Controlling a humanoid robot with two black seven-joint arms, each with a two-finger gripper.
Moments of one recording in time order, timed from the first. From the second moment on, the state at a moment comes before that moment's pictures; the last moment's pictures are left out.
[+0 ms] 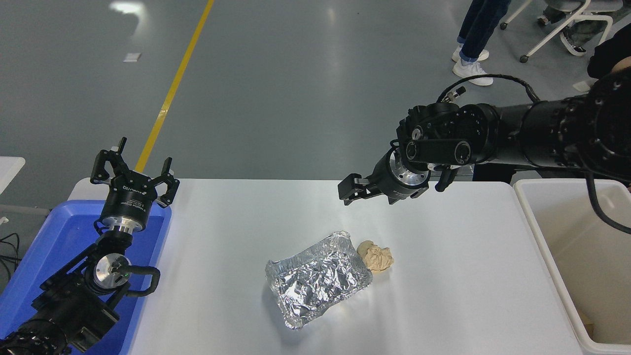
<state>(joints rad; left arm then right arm) -0.54 0.24 -0.95 -0.52 0.00 -0.56 -0.50 1.71 0.00 -0.97 0.98 -0.08 0.43 -0.08</state>
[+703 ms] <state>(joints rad) -0.54 0.24 -0.95 -0.52 0.00 -0.56 -0.50 1.60 0.00 -0.85 1.10 0.08 0.42 -0.08</state>
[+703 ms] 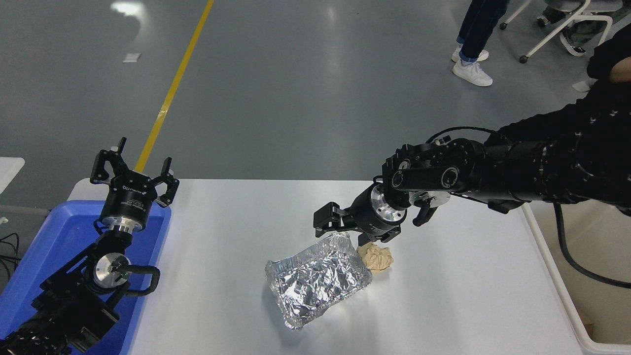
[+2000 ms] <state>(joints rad) -0.54 0.24 -0.95 -0.52 0.00 -0.56 -0.50 1.27 0.00 -0.80 1.13 0.29 0.00 -0.08</state>
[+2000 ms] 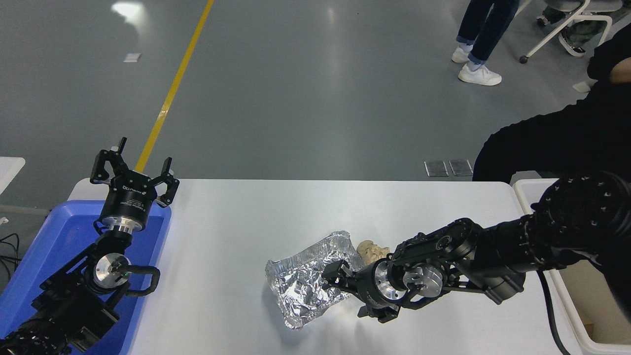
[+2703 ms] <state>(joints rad) -0.54 0.24 -0.95 -0.52 0.00 -0.56 -0.50 1.20 0.00 -0.77 1.12 0.27 -0.16 -0.07</state>
